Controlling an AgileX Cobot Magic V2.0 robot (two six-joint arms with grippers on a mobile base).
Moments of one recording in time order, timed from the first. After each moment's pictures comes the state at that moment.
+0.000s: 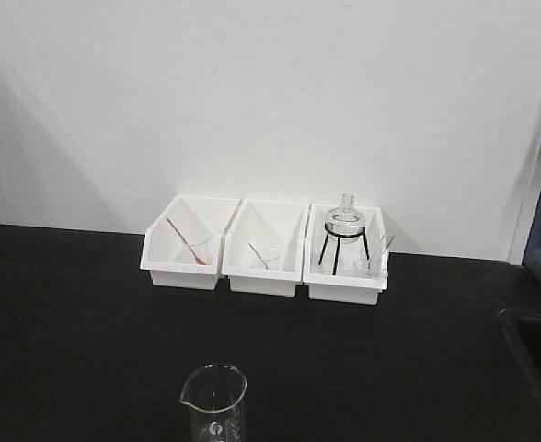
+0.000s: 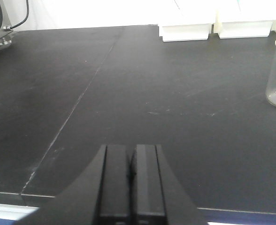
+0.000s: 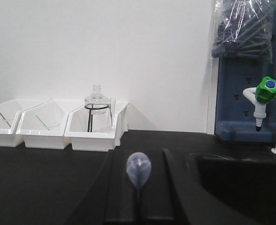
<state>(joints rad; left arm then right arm) -0.07 -0.01 0.03 -0.02 0.01 0.05 0.04 -0.01 -0.07 -0.48 0.08 0.47</state>
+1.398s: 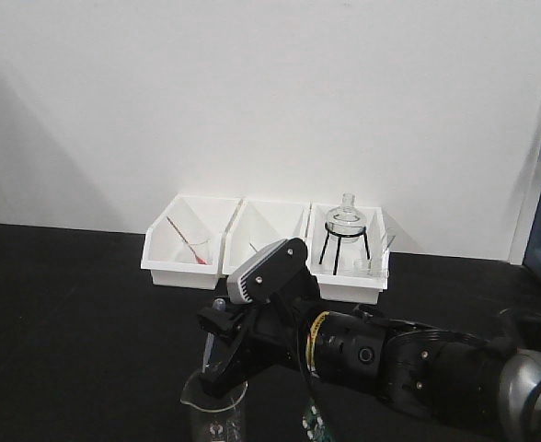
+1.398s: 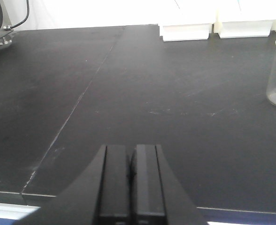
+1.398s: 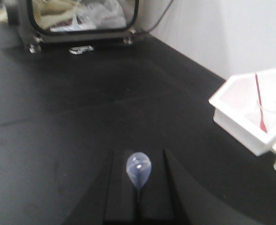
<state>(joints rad) -0.07 -0.01 0.03 -0.02 0.01 0.05 0.56 1.78 -1.18 -0.96 -0.41 0.74</state>
